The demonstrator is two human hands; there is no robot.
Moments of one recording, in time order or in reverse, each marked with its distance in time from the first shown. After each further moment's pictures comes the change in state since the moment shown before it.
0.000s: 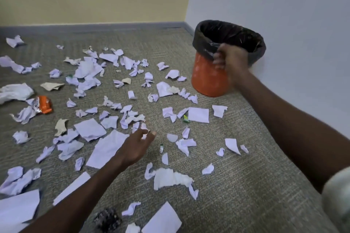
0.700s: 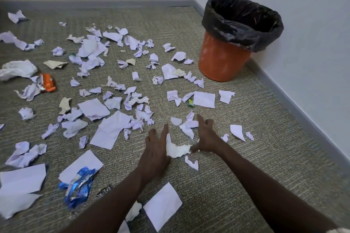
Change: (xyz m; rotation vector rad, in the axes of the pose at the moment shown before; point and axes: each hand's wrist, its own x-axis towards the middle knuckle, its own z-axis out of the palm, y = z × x) left_hand -0.022 -0.038 0.095 0.475 0.032 0.147; right_hand -0.156 0.227 -0.026 -1.063 -0.683 0.113
